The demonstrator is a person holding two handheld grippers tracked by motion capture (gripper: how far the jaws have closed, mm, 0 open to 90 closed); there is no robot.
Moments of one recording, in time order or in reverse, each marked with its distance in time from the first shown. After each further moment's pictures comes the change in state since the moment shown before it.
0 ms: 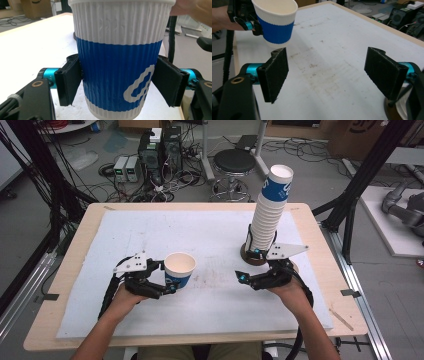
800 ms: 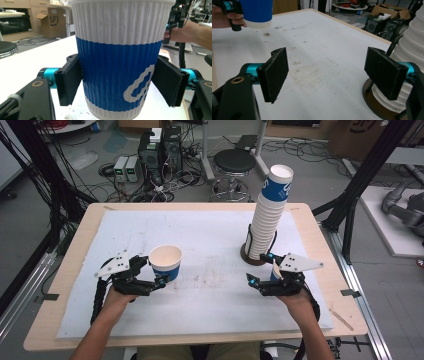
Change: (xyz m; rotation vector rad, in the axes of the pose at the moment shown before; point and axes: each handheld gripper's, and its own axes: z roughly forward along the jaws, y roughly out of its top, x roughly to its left) left arm 0.003 -0.004 -0.027 -0.166 0.078 0.010; right arm 0.004 -0.031 -0.020 -0.085 -0.147 -0.011
